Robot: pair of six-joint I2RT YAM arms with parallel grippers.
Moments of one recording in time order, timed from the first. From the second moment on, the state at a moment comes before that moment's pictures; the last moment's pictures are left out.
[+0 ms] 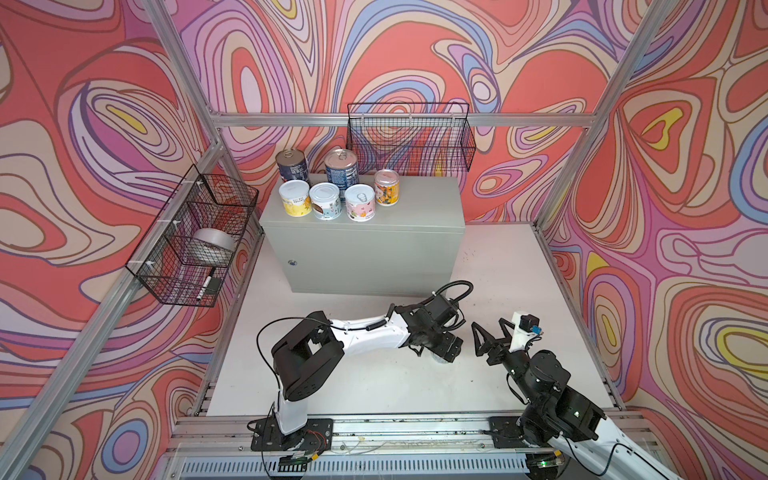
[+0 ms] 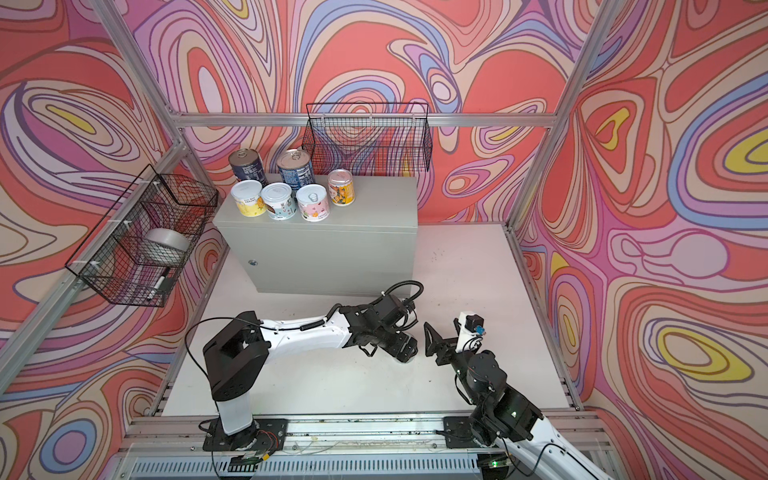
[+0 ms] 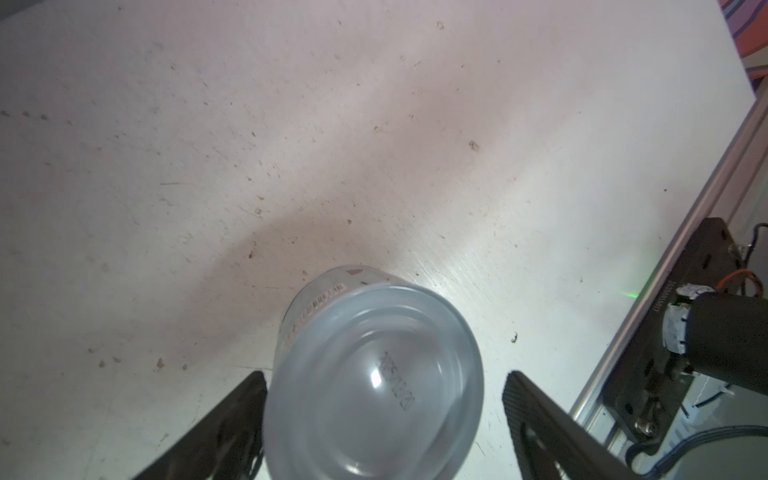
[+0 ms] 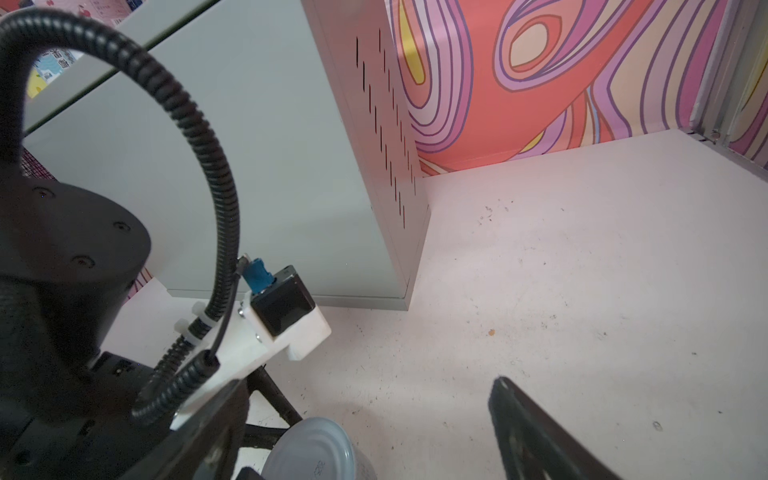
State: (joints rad) left arm -1.04 1.88 1.28 -0.40 0.14 -0.43; right arm 0.76 0.14 0.21 -0.22 0.45 0.39
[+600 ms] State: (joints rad) left arm -1.04 1.94 1.34 -0.45 0.04 -0.43; right arm 0.76 0.12 0.21 -0.26 0.46 0.40
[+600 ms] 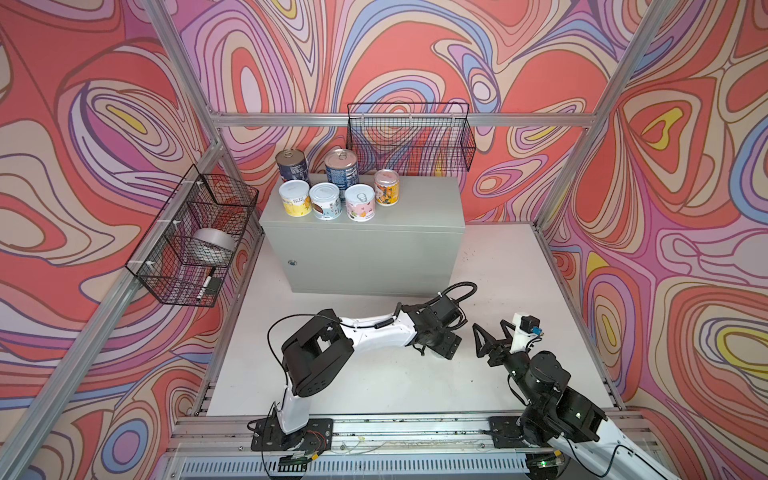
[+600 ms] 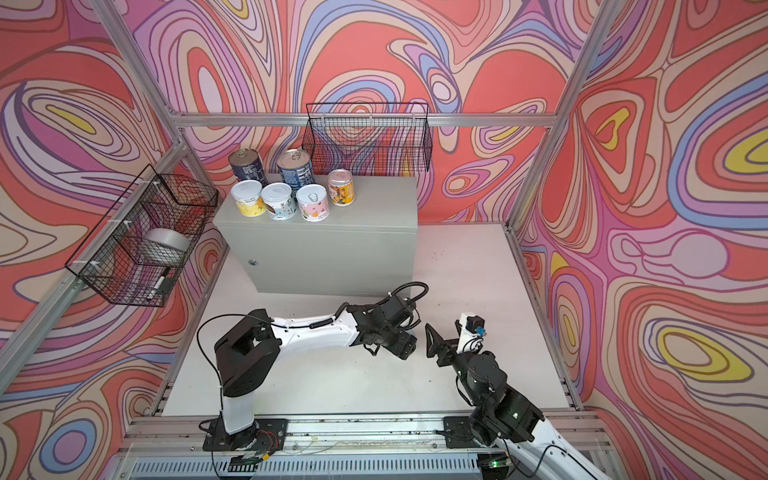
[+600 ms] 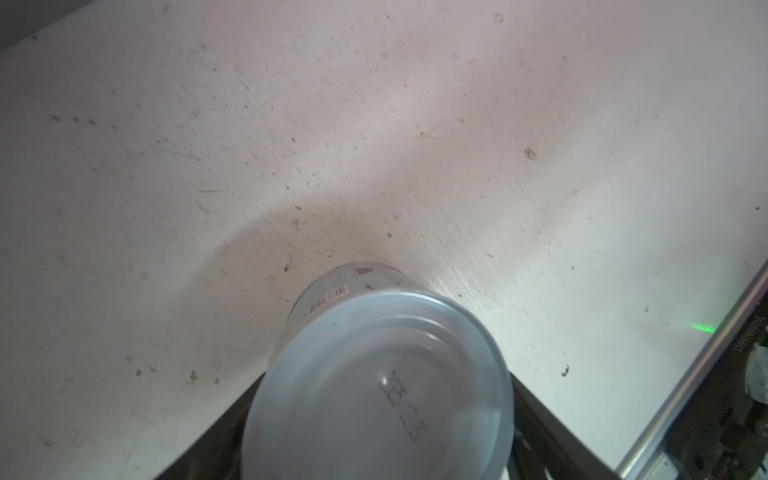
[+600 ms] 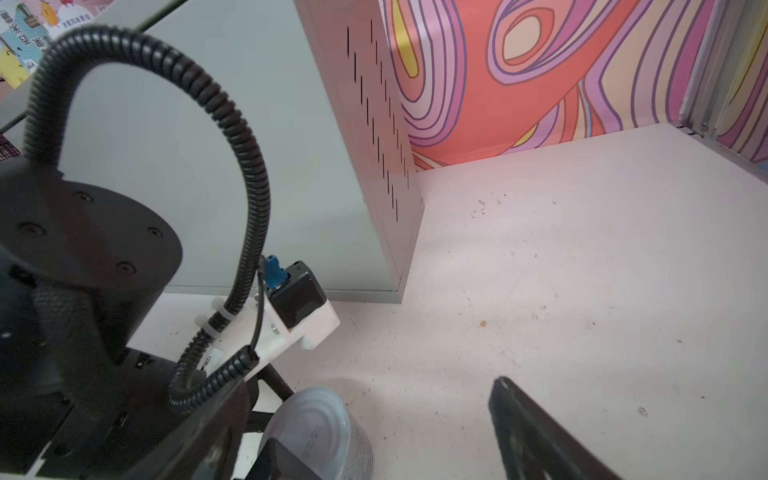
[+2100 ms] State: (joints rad) left arm -0.82 1.50 1.13 -0.62 -0.04 -0.44; right arm 0.77 1.10 0.44 0.31 -0.05 0.18
